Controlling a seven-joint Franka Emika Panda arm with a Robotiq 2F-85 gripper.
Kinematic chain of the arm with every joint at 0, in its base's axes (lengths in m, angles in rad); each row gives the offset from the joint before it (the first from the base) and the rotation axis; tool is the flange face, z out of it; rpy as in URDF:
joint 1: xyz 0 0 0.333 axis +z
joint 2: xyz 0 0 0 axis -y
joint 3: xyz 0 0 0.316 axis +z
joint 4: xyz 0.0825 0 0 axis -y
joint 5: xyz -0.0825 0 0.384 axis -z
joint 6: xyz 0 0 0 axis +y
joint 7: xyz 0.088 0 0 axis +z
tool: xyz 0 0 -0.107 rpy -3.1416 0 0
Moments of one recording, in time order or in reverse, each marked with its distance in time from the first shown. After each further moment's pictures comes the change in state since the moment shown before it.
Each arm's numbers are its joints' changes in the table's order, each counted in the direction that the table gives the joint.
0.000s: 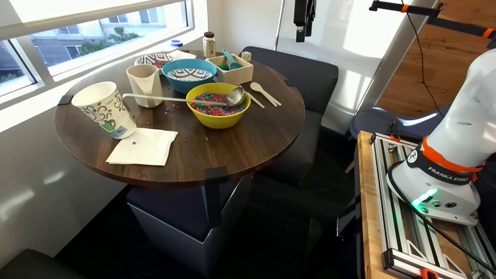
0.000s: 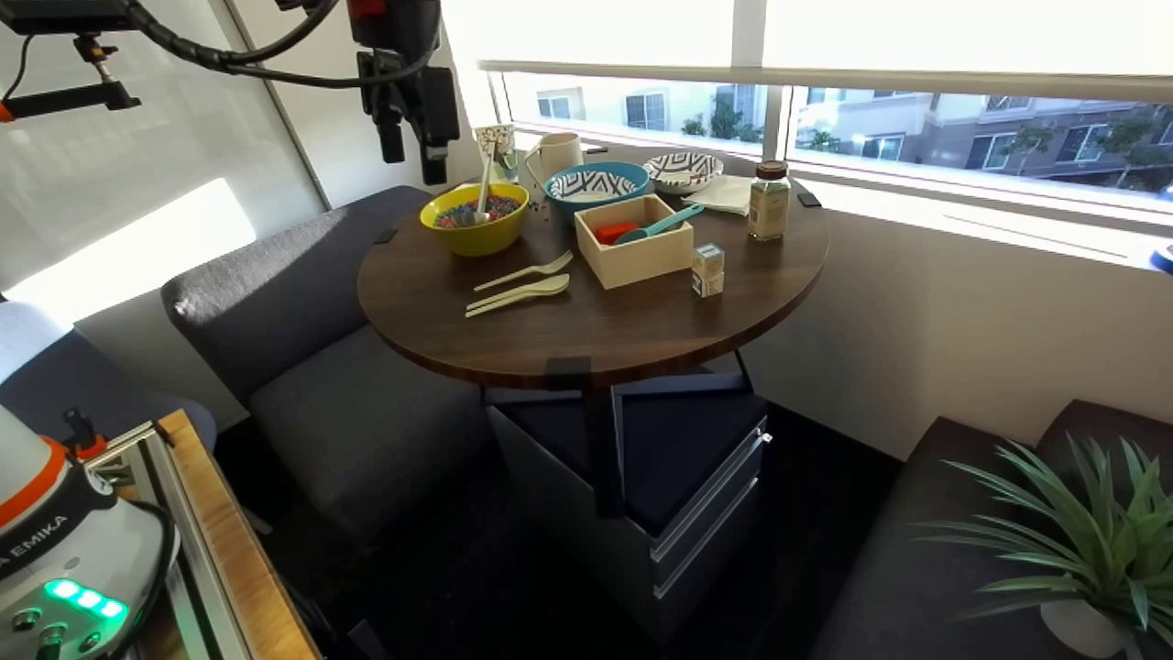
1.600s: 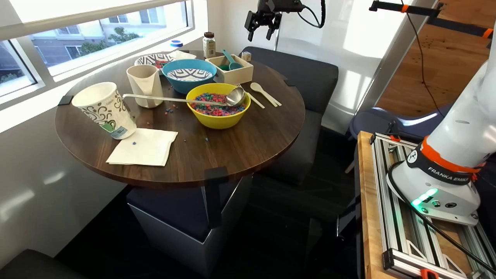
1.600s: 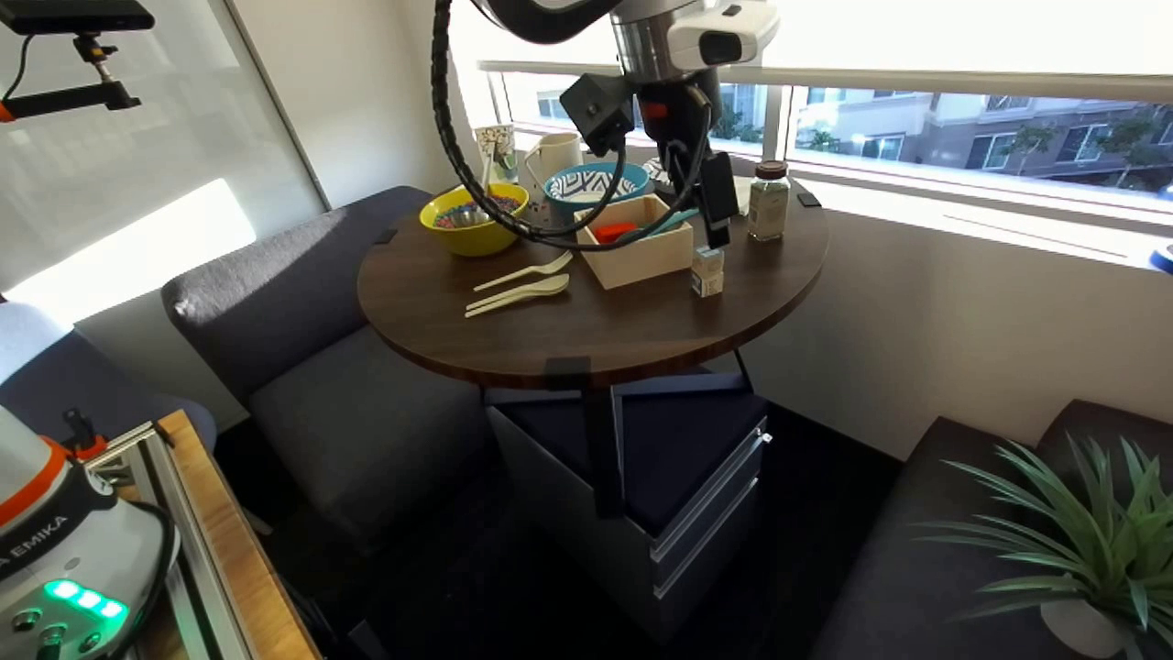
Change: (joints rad) arm -0.202 -0.584 -0.060 0.416 -0.110 -0.559 -0.243
